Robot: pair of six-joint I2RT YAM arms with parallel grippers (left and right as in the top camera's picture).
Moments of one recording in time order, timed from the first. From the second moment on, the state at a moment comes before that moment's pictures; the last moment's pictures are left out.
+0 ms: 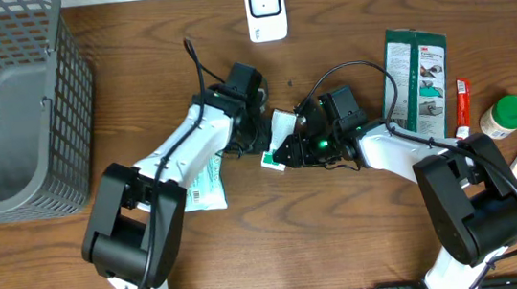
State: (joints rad) left arm -0.48 1.93 1.31 -0.72 0.23 -0.29; right arm 0.39 1.87 0.90 -0.12 -0.67 0.46
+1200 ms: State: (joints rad) left arm -0.47 1.99 1.33 -0.74 0.25 -0.25; right arm 0.41 1.86 0.90 -0.07 -0.63 0.52
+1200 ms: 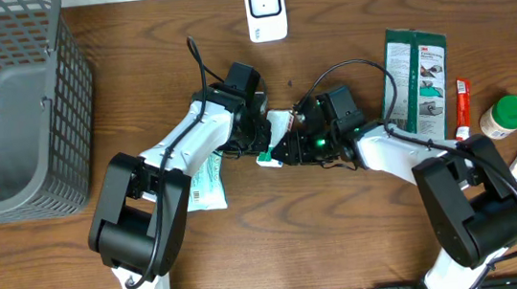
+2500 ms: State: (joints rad) left arm -0.28 1.71 1.33 -0.70 0.25 -0.29; right arm 0.44 1.75 0.93 -0.29 -0.48 0.41
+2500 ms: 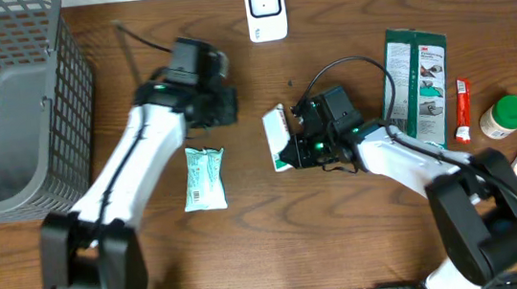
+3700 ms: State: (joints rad) left arm 0.10 1.57 1.33 -0.74 0.23 -0.38; right arm 0.44 2.17 2.42 -1.24 -0.05 0.12
